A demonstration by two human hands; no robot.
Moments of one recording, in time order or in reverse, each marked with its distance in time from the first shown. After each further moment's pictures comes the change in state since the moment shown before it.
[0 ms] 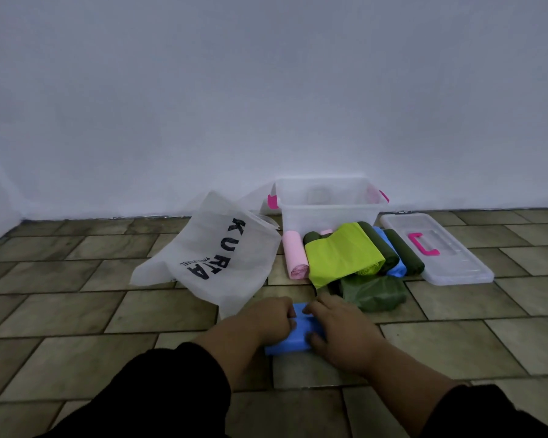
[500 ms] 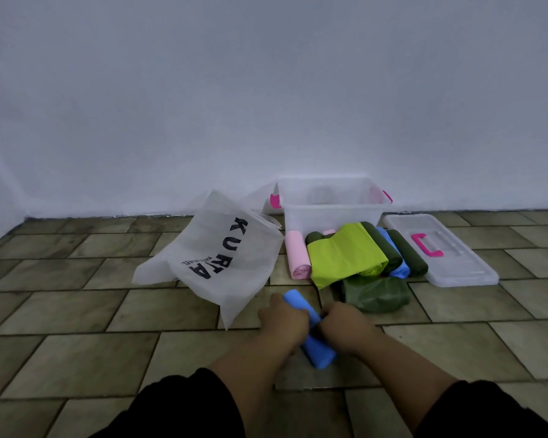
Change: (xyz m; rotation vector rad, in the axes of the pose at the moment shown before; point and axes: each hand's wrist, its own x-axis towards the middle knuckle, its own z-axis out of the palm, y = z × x) left_hand -0.008 0.044 0.016 -0.817 0.237 -0.540; right_hand 0.021 -0.013 -0.015 0.285 -0.302 0.488
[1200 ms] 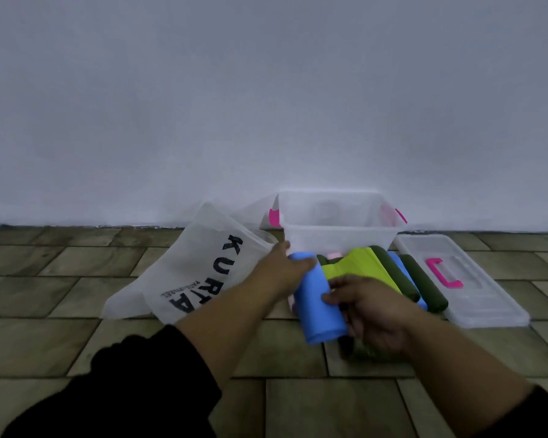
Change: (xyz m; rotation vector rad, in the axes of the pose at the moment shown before) left_hand 0.070 0.093 -0.050 -0.126 -0.072 0.388; right_hand 0.041 -0.006 -0.081 1.322 -0.215 -0.002
